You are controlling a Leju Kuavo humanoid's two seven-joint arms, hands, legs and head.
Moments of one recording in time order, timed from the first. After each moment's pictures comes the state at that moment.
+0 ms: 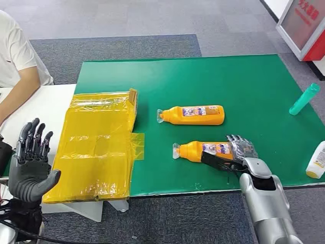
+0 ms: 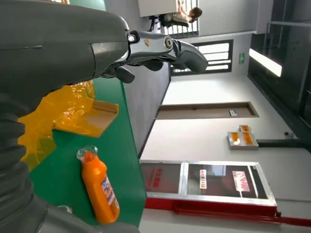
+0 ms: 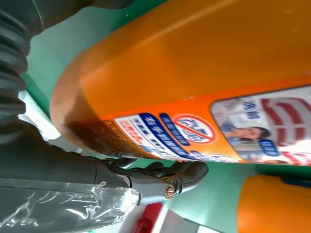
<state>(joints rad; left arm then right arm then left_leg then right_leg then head) 0.13 -0.12 0.12 -1.88 0.10 -0.49 -0.39 -0.35 0.00 0.02 -1.08 1.44 0.21 0.00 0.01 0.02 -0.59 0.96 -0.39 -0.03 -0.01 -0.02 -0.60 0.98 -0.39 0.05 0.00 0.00</state>
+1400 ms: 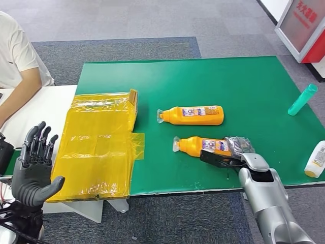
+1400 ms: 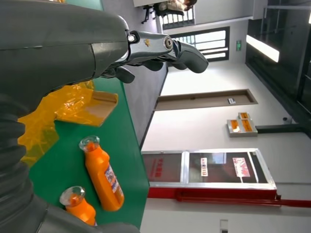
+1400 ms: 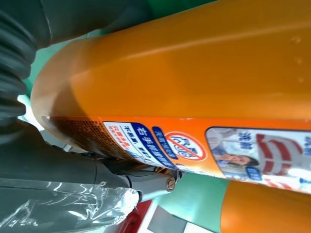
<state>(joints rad) 0.15 -0.09 0.09 -1.88 0.10 -0.49 -0.41 -0.43 -0.03 0.08 -0.93 1.37 0.19 -0.03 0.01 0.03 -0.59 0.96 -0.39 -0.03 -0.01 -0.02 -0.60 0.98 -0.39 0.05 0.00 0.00</state>
